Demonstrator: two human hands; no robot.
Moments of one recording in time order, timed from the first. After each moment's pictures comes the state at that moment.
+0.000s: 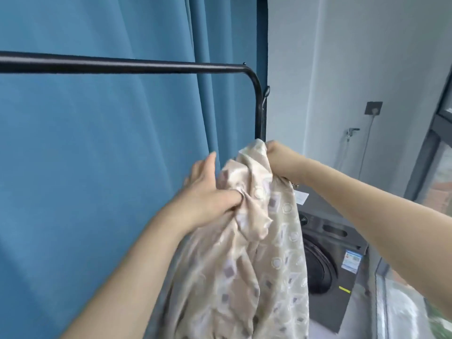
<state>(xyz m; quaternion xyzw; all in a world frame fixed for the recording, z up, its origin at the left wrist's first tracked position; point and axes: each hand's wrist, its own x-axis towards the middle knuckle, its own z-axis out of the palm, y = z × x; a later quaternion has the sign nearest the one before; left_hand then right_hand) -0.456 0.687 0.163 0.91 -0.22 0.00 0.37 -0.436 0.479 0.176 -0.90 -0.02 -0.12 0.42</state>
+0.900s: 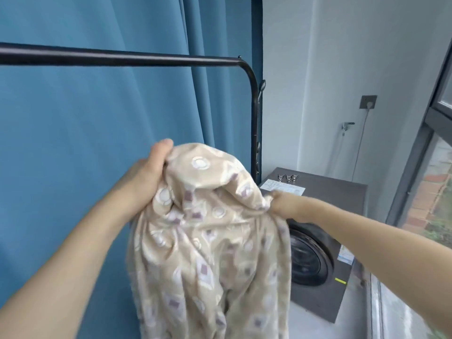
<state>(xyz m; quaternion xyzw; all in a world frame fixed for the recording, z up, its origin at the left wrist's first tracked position) -0.434 0.755 0.180 0.84 -0.16 0.05 0.52 -0.448 0.460 0.075 -0.89 0.02 0.05 0.45</state>
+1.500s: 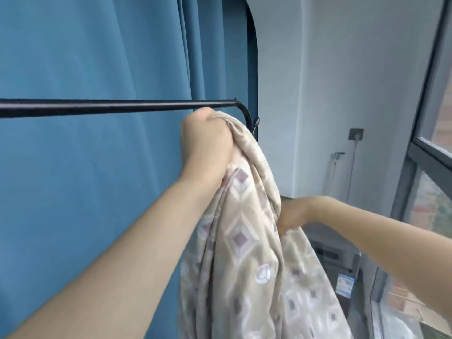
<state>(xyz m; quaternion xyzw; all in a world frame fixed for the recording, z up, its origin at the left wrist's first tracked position) -0.480 0.647 0.273 0.64 -0.22 0.26 0.69 -0.441 0.420 0.140 -0.97 0.00 0.18 0.17</state>
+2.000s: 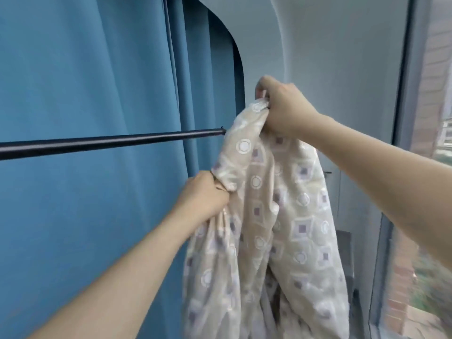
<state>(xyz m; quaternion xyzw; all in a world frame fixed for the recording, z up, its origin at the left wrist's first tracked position) -0.447 0.639 0.248 0.90 -0.23 0.16 0.34 -0.467 0.438 0.362 -0.87 -0.04 -0.48 0.10</state>
